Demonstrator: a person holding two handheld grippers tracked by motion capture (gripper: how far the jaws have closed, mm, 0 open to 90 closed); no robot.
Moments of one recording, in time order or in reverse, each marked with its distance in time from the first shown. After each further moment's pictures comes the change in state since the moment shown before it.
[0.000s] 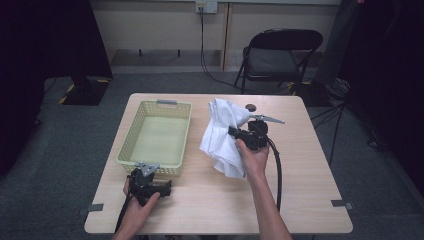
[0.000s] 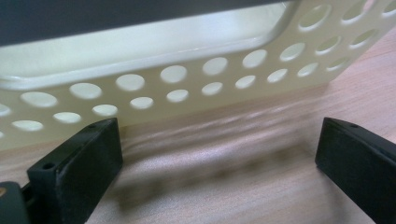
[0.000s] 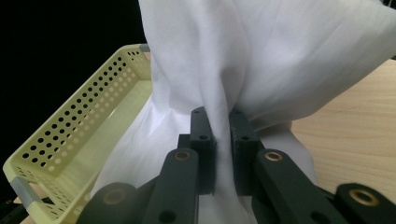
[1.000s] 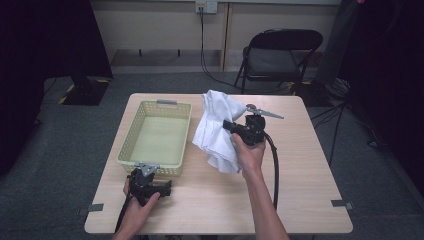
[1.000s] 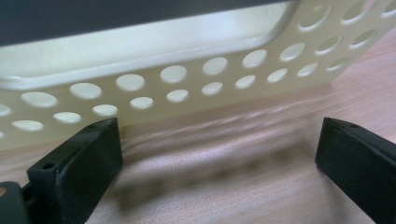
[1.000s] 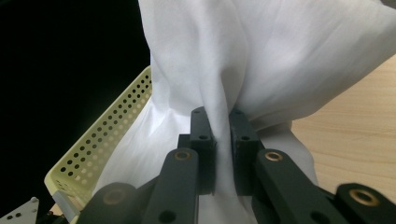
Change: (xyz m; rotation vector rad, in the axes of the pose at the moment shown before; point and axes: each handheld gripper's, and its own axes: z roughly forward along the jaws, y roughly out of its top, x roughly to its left) left arm 0.000 0.000 0.000 0.000 0.000 0.001; right arm 0.021 0.017 -0.005 -0.047 0.070 0.017
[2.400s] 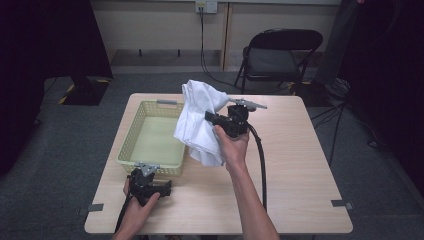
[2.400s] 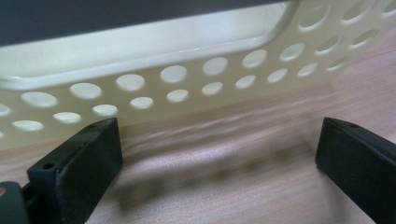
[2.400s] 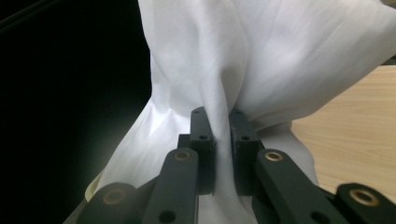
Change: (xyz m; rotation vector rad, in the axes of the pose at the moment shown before) left arm 0.000 0.000 0.000 0.000 0.000 0.000; right arm 0.048 0.020 0.020 -0.017 0.074 -0.025
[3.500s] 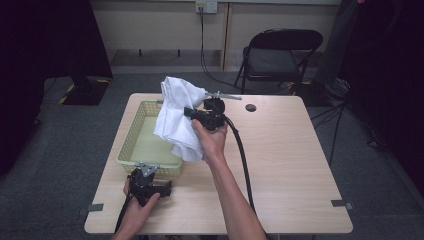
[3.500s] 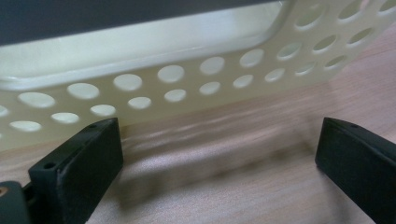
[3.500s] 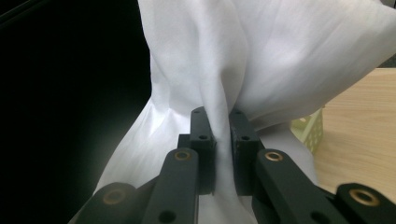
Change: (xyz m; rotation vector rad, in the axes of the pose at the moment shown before) left arm -0.001 0.000 0.000 -0.001 -0.004 0.004; right arm 0.035 0.007 0.049 0.043 0.041 -0.009
